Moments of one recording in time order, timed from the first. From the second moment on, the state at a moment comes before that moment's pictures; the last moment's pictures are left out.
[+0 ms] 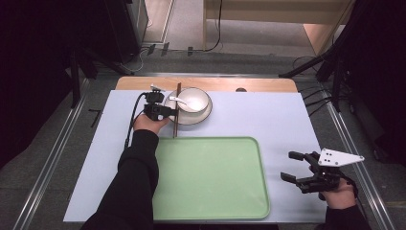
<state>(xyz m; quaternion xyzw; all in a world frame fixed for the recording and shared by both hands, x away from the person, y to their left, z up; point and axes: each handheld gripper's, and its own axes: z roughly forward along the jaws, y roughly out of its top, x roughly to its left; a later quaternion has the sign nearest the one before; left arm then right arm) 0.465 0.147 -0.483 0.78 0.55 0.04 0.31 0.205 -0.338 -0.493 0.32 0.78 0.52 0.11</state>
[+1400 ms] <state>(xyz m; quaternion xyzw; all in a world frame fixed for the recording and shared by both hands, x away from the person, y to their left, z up) 0.429 0.222 -0.429 0.72 0.60 0.04 0.34 0.204 -0.338 -0.494 0.32 0.78 0.53 0.11</state>
